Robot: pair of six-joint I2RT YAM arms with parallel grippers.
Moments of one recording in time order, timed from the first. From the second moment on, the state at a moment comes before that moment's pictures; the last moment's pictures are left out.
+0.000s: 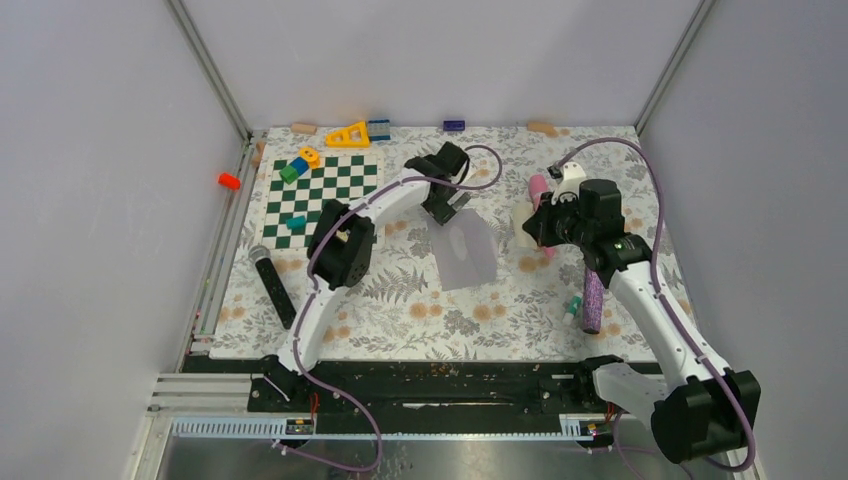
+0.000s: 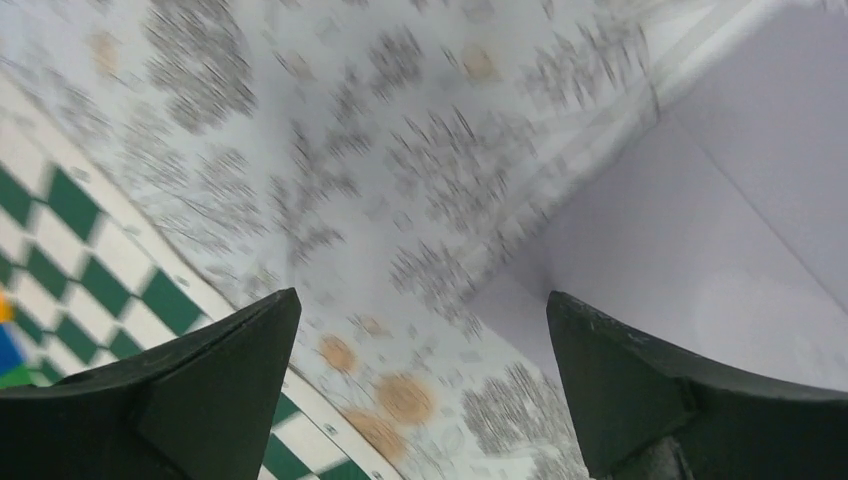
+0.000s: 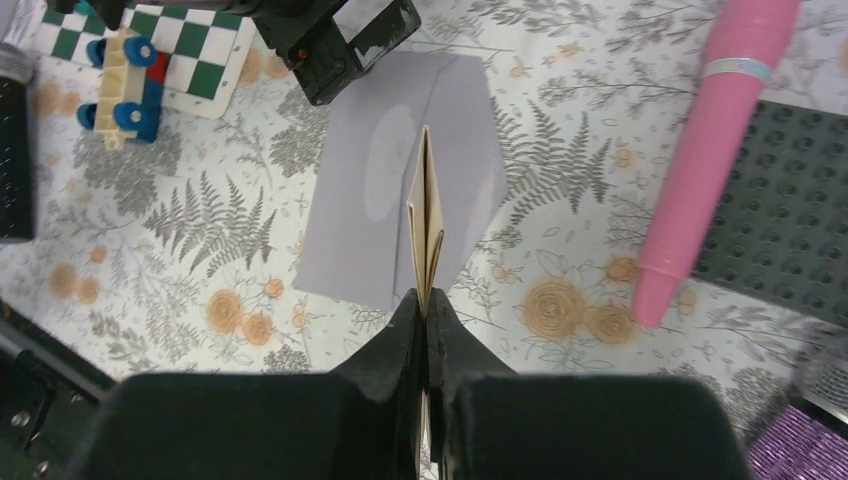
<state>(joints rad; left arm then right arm) -0.63 2.44 2.15 -0.77 -0.32 0.25 0.21 1.05 0.88 -0.39 -0.29 0.13</state>
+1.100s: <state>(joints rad) -0.45 2.10 1.46 -0.48 0.69 -0.43 0.21 1.91 1.42 -0.64 -0.65 -0.10</state>
